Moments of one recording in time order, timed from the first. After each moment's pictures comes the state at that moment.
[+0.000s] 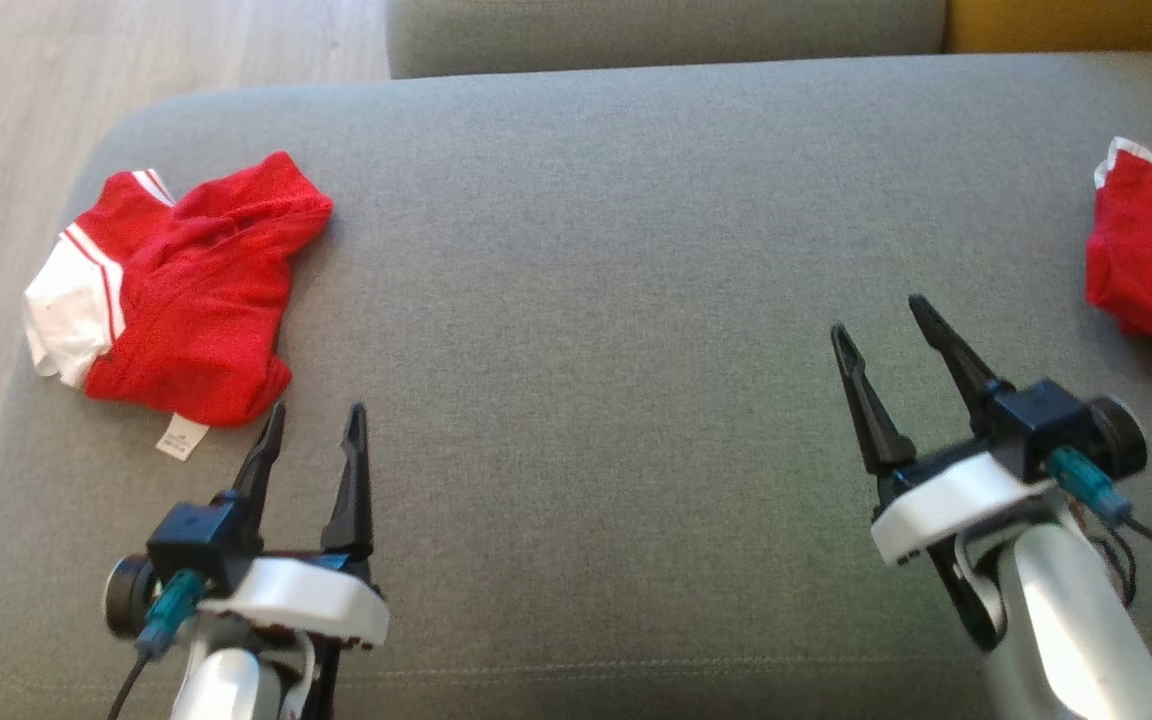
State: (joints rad) left arm -0.05 0.05 -0.18 0.18 -0.17 -0.01 -0.25; right arm -0.25 -0.06 0.03 0.30 -0.02 0.13 -0.26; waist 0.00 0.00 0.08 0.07
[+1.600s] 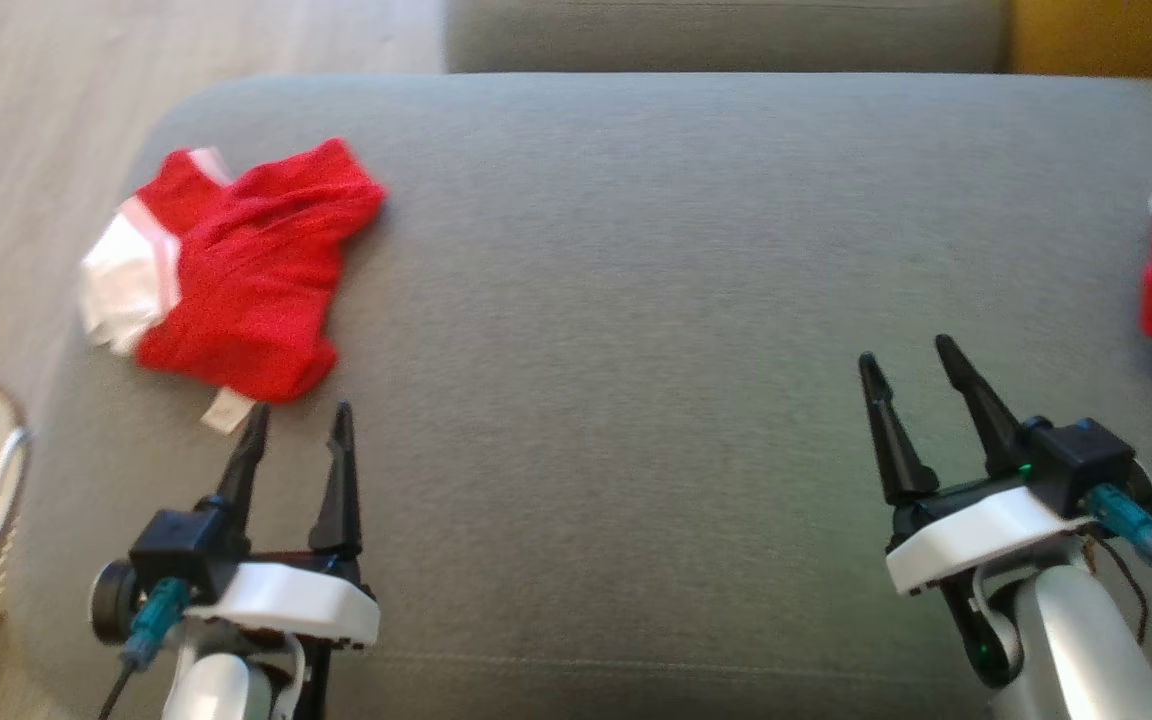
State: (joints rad) left arm -0.01 0.05 -0.15 0.14 -0.17 0.00 -0.25; right arm -0.16 -0.06 0.00 0.27 0.13 0.13 -0.26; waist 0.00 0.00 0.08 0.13
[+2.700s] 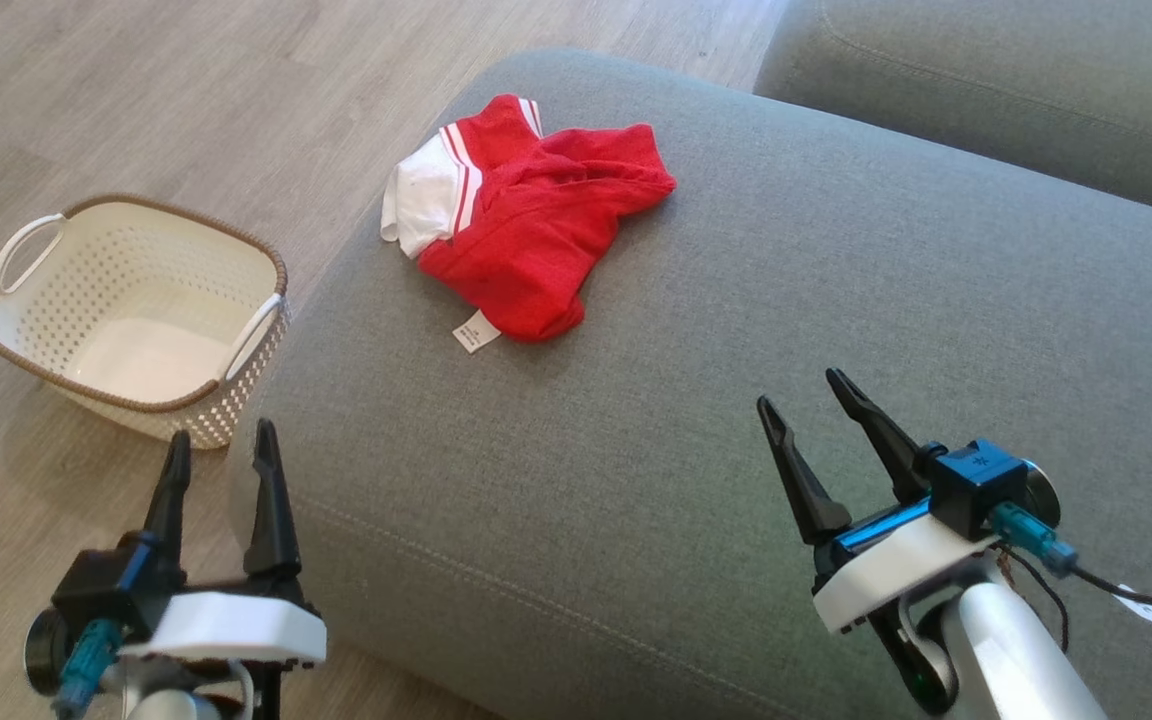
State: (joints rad) left arm 0.06 0.05 -0.05 0.06 -0.17 0.03 -0.25; right arm -0.15 -0.05 0.16 0.29 0.13 0.13 -0.26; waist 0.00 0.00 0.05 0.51
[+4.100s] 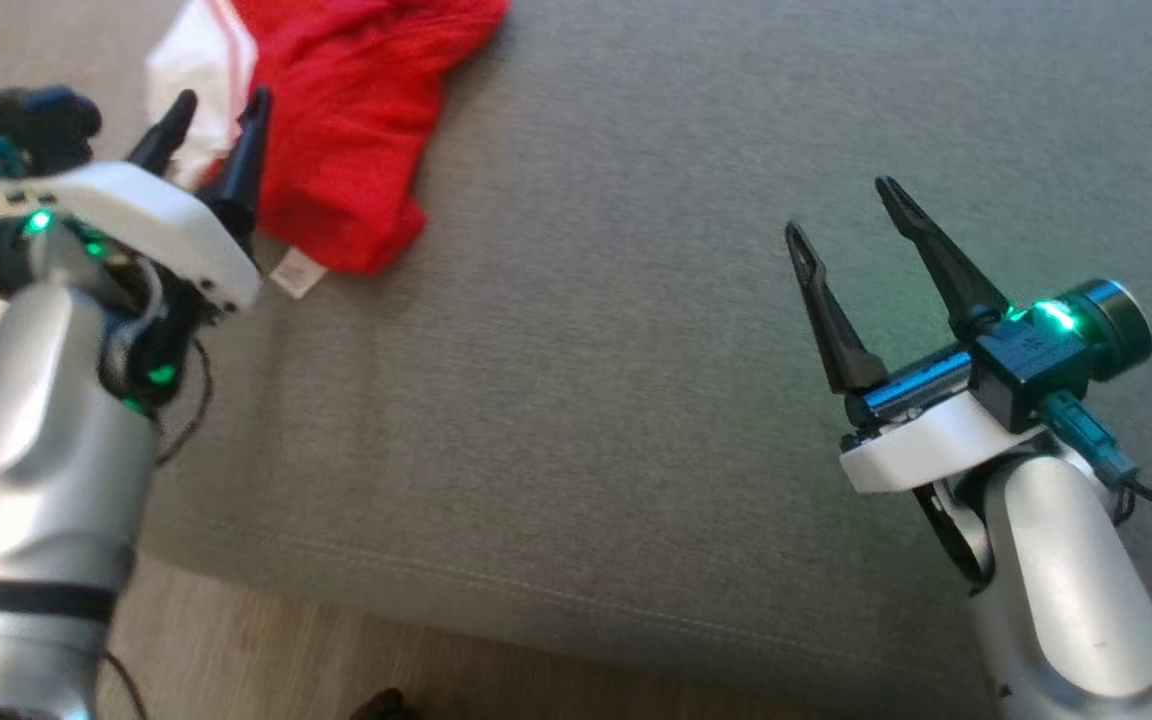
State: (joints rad) left arm -0.71 0.28 -0.31 0.58 -0.62 -0.12 0.04; right arm -0.30 -0.06 0.11 0.06 -0.05 0.13 -0.20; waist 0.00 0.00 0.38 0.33
